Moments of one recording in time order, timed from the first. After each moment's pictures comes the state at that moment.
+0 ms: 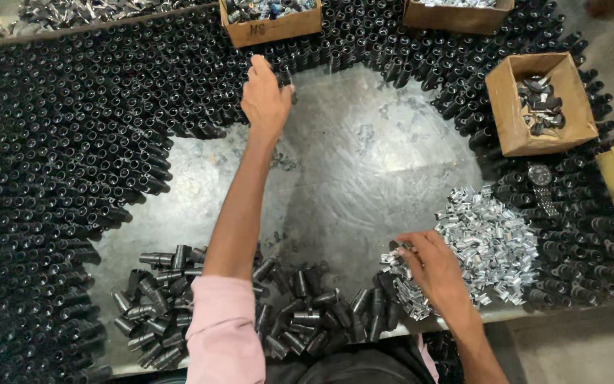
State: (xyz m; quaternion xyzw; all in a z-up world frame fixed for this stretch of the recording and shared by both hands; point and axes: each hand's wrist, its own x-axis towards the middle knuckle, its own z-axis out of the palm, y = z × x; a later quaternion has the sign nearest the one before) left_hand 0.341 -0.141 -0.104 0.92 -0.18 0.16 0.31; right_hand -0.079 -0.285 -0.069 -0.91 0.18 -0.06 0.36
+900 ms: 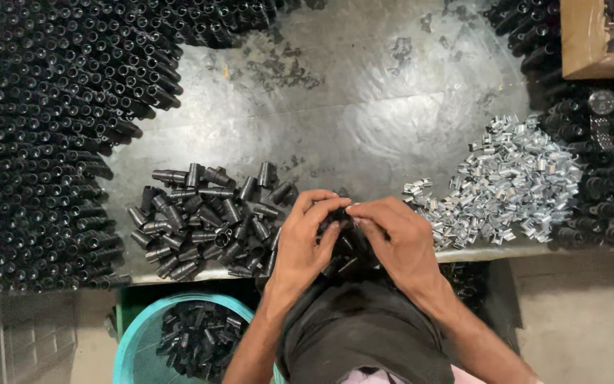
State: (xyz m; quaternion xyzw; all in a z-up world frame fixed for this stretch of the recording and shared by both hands) left_hand -0.023 -0.003 -0.007 0.81 -0.21 -0.14 0.53; right_hand -0.087 -0.172 0.001 -0.88 0.05 -0.12 0.46
